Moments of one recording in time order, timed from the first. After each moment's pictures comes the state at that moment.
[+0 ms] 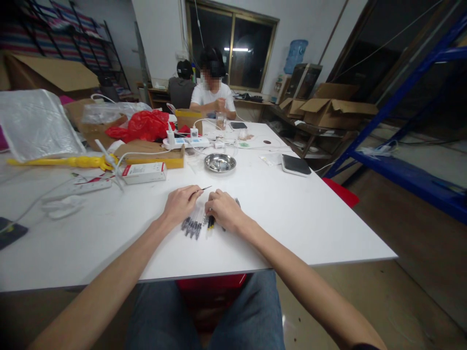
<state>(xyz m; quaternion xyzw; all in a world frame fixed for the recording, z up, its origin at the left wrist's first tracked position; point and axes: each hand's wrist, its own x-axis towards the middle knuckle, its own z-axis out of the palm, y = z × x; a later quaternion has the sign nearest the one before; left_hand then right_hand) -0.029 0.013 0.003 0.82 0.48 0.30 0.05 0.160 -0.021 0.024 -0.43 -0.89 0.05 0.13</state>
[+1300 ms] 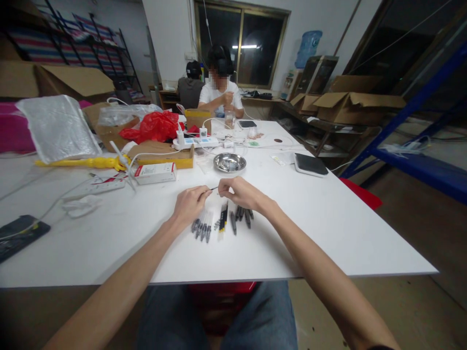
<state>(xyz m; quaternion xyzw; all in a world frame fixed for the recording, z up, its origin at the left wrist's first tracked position) -0.030 0.014 0.002 0.81 0.51 0.29 0.04 0.181 0.023 0.055 -0.35 -0.88 0.21 0.24</state>
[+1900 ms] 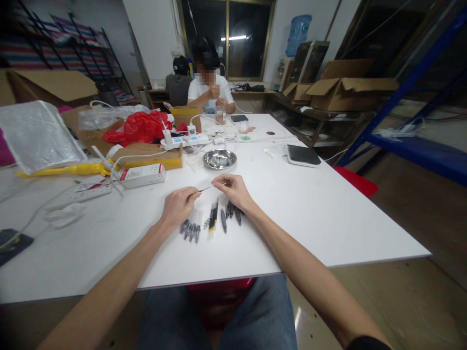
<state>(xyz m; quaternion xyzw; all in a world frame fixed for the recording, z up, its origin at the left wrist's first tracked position) -0.028 0.016 -0.002 0.81 0.50 0.29 0.06 0.184 0.029 0.005 -0.40 -0.65 0.38 0.52</state>
